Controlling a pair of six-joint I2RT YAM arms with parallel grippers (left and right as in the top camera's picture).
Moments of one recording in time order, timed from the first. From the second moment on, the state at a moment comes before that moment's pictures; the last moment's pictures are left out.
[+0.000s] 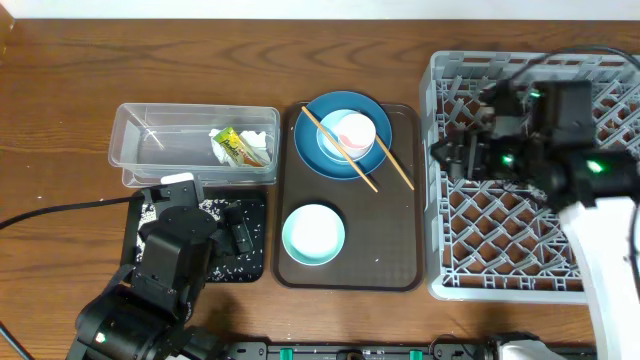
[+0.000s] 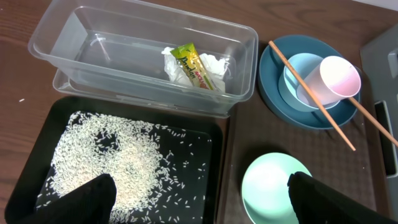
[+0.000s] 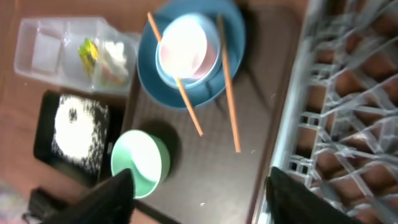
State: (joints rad) left arm -0.46 0.72 1.01 -1.08 -0.32 -0.53; right arm 0.12 1.36 1.33 -1.01 -0.45 0.17
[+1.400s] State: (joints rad) left arm -0.46 0.72 1.01 -1.08 -0.32 -0.53; right arm 0.48 1.85 1.33 -0.91 0.15 0.02
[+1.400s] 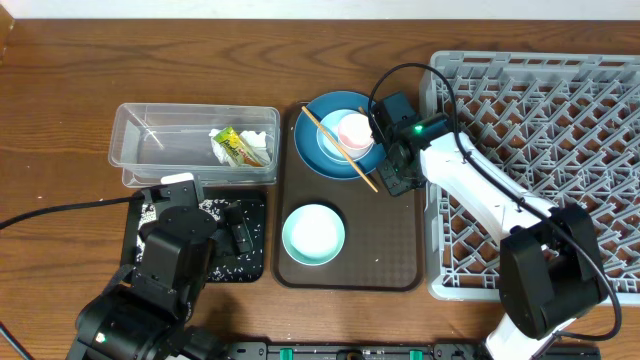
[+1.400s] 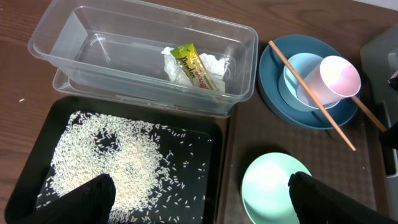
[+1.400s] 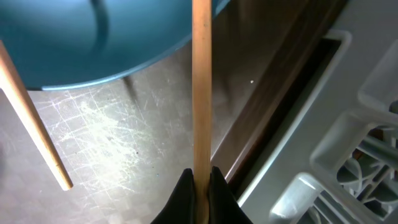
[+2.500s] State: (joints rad) left arm -0.46 0.72 1.01 -1.08 -0.32 -0.53; right arm 0.29 1.84 1.69 -1.32 0.21 0.34
